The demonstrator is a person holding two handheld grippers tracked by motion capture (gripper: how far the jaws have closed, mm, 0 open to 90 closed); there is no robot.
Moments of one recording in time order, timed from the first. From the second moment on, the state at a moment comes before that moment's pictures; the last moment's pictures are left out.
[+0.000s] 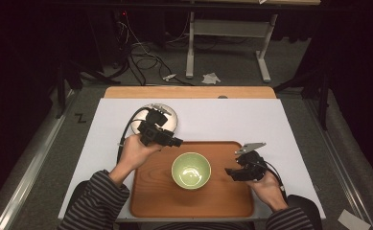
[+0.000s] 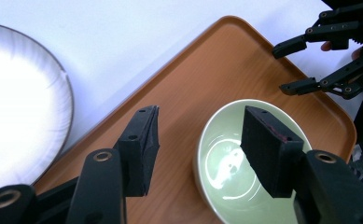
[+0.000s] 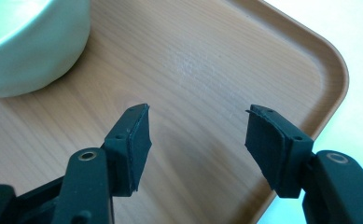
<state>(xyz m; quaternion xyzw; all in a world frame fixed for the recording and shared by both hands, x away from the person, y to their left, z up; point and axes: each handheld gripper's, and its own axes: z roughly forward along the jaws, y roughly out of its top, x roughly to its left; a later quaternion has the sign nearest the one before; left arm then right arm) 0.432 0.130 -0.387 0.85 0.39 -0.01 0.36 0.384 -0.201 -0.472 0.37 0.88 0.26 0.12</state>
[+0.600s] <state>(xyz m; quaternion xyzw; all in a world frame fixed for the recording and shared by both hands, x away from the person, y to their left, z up) 0.413 0.169 -0.400 0.83 0.43 0.00 0.36 0.386 -0.199 -0.473 0.36 0.89 0.26 0.12</state>
